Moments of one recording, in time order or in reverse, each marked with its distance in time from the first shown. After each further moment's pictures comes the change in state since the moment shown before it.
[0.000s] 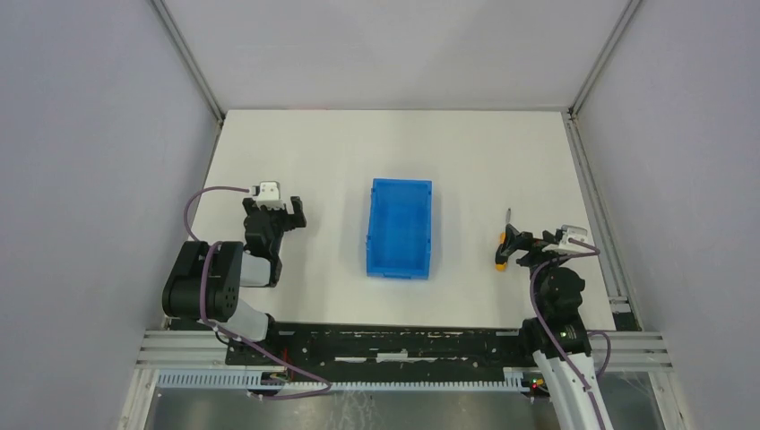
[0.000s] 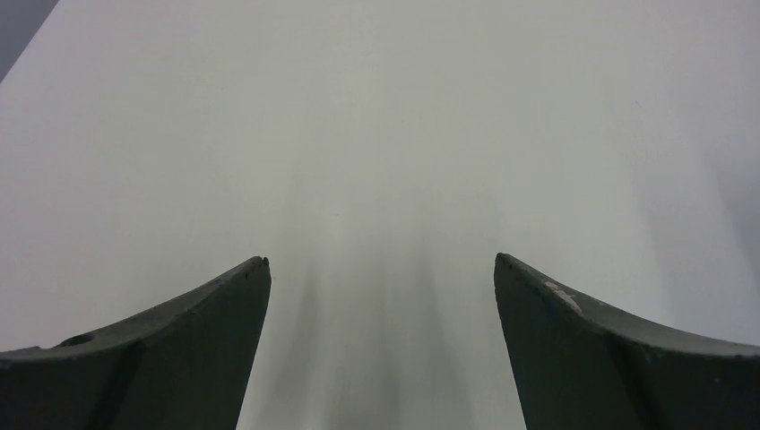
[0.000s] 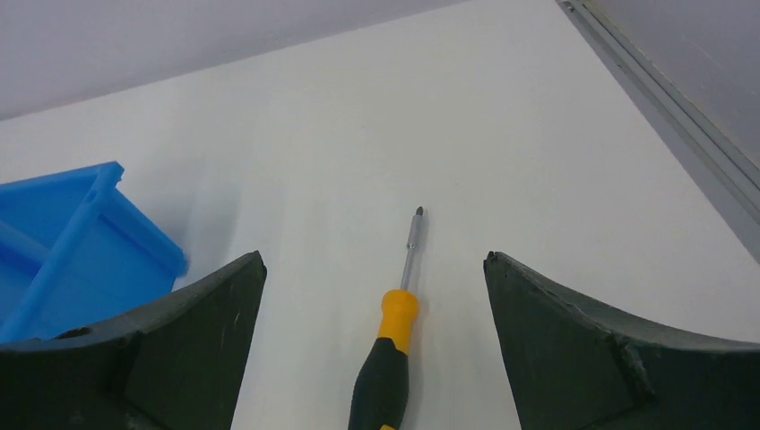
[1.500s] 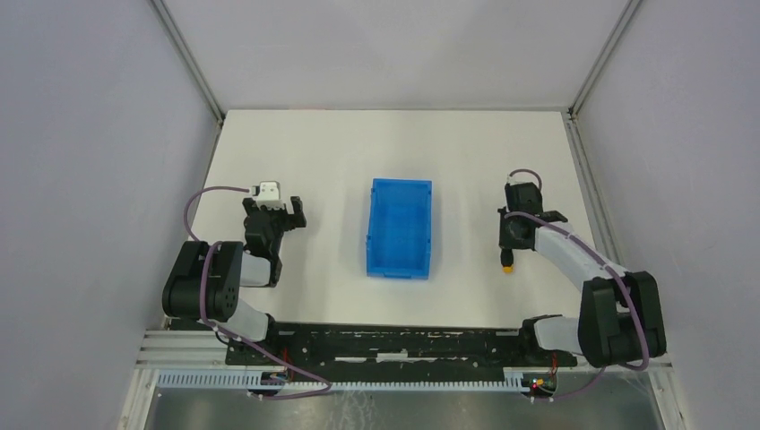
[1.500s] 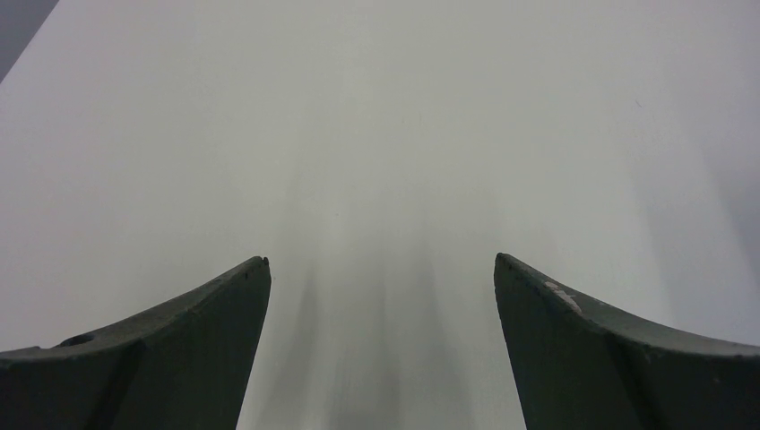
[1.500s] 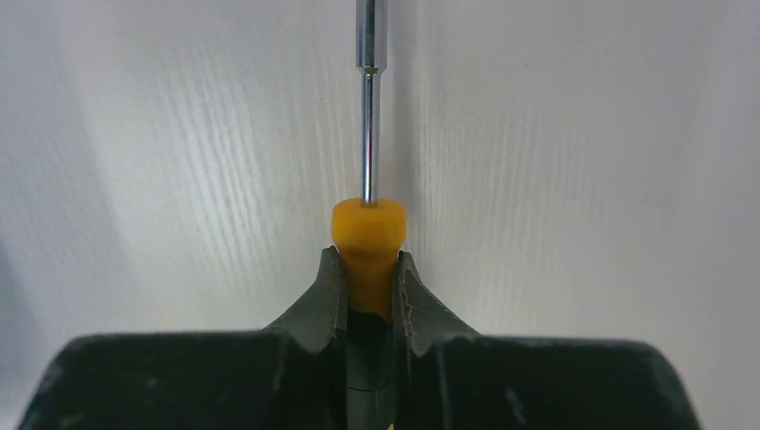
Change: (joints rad) left arm 0.000 0.000 0.000 0.000 0.000 0.000; right arm 0.000 1.317 0.566 -0.302 -0.027 -0.017
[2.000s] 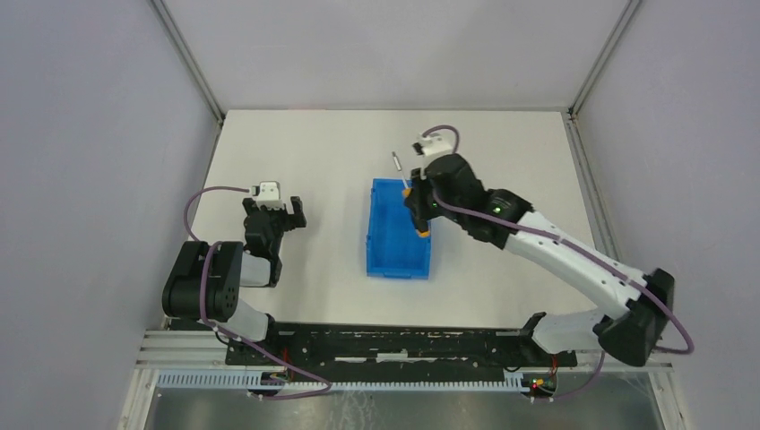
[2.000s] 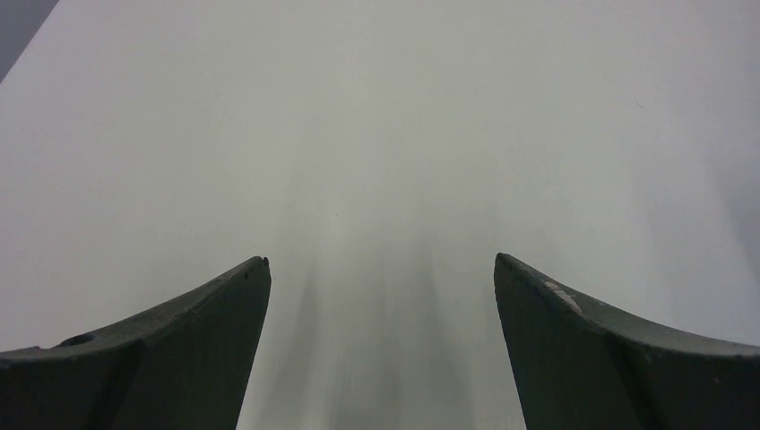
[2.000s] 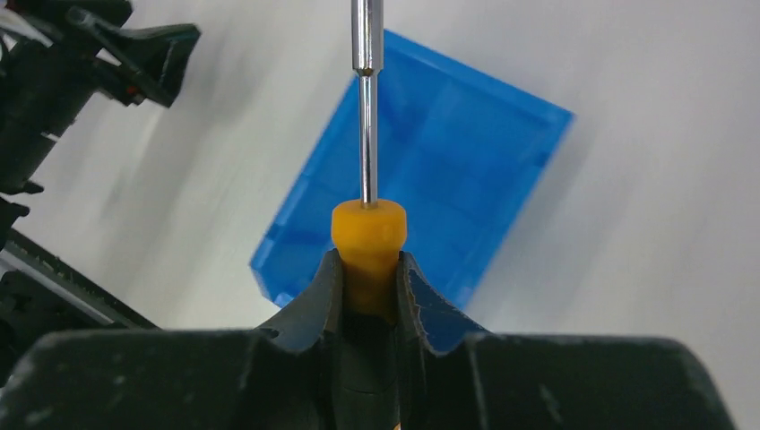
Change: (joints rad) left arm 0.000 0.000 0.000 0.000 0.000 0.000; right arm 0.584 -0.107 0.541 -0.154 0.021 0.157
